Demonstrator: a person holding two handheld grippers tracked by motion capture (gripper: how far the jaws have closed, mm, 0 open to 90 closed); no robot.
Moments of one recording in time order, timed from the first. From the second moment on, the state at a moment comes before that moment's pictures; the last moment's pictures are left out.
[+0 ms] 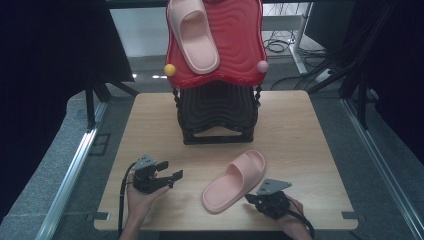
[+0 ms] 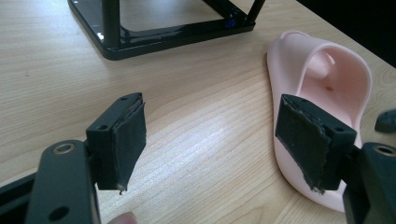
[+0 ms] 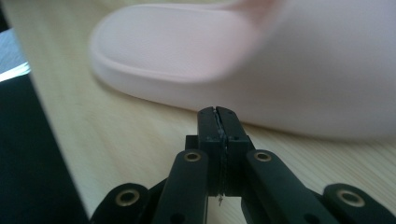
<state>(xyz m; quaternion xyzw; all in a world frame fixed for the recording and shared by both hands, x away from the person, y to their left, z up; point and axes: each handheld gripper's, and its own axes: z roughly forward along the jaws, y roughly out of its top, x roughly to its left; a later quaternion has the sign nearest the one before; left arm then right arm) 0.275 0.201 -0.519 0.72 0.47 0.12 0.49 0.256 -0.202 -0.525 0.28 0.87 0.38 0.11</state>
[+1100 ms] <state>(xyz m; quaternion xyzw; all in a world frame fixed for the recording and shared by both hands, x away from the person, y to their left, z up) 0.289 0.110 -0.513 0.77 0.41 0.07 0.49 0.291 -0.286 -0.533 0.44 0.79 0.41 0.14</state>
